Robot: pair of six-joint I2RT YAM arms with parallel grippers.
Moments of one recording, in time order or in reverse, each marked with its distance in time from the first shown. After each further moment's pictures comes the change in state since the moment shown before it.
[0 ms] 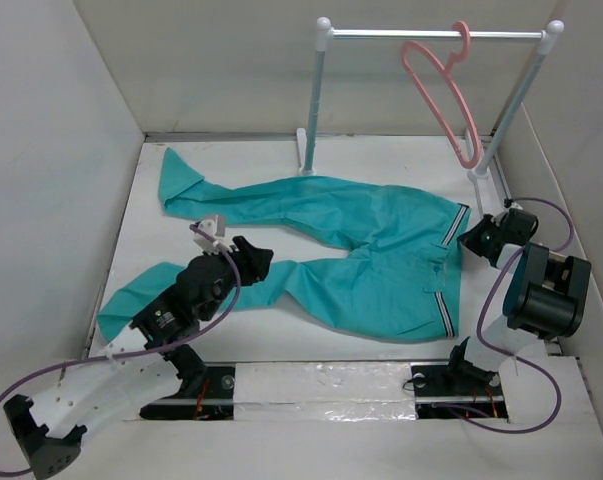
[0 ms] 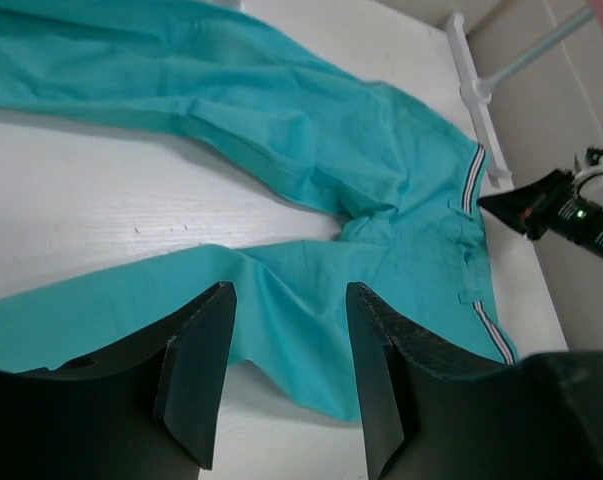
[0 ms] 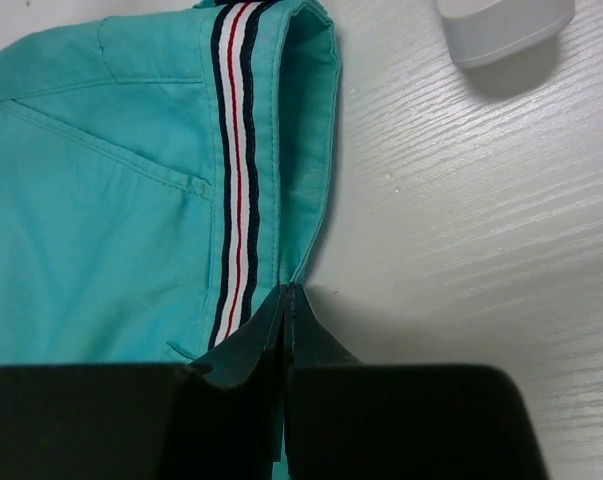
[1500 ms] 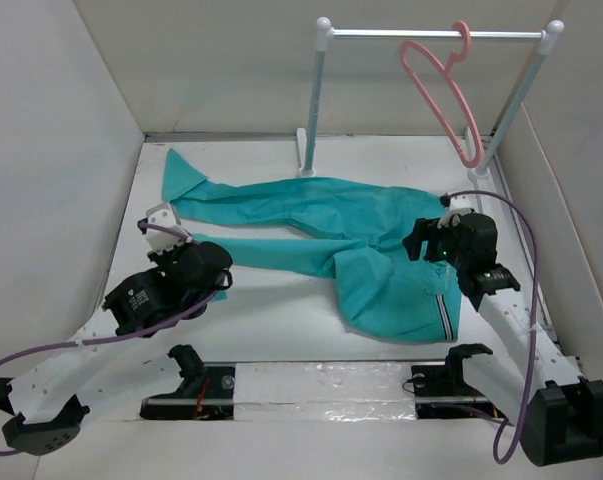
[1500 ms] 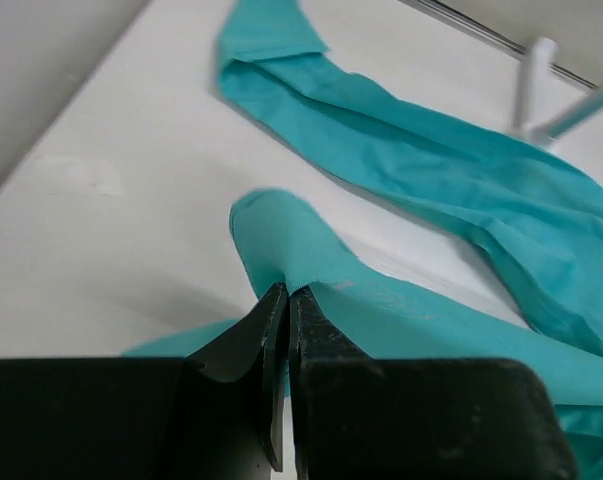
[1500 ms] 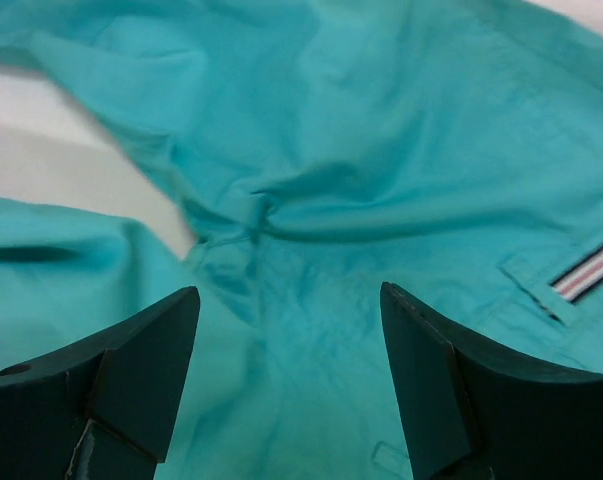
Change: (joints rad) left arm -0.150 0.182 0.443 -0.784 -0.673 -0.304; right arm 0.588 -0.727 -0.092 -0.396 0.188 -0.232
